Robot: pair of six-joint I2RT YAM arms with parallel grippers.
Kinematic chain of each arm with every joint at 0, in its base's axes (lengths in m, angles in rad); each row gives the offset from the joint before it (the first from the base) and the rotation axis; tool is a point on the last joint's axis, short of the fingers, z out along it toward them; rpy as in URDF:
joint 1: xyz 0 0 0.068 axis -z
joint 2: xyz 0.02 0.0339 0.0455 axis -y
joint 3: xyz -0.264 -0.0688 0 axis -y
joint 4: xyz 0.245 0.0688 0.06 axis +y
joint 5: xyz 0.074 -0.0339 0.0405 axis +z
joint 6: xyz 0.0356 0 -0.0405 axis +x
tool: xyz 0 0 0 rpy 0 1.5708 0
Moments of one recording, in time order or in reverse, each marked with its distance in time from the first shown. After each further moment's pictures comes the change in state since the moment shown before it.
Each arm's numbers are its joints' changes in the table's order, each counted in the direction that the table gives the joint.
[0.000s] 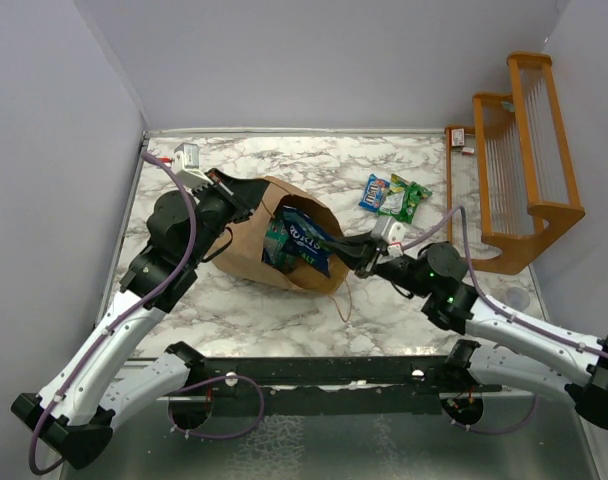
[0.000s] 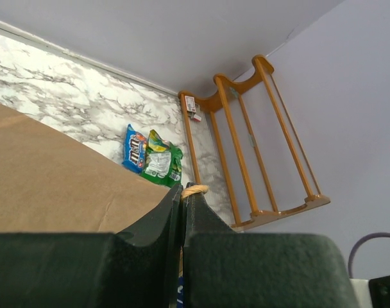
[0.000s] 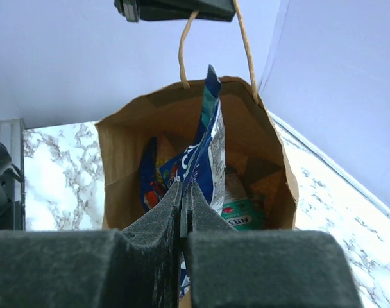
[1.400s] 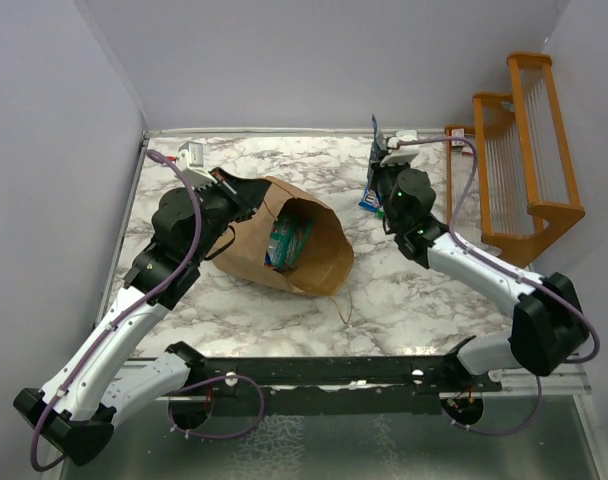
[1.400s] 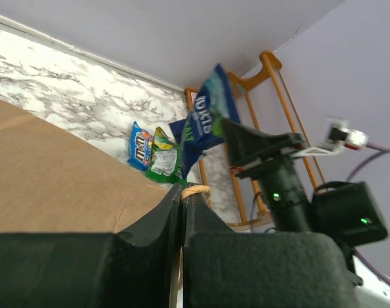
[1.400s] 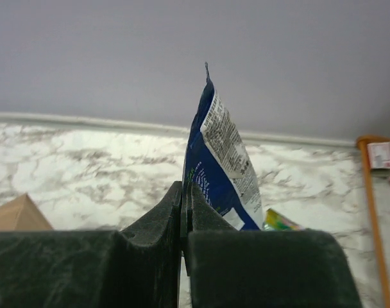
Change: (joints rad) left arm 0.000 -0.023 0.000 0.000 0.003 0.017; right arm 0.309 -0.389 0.358 0.033 -0.697 0.080
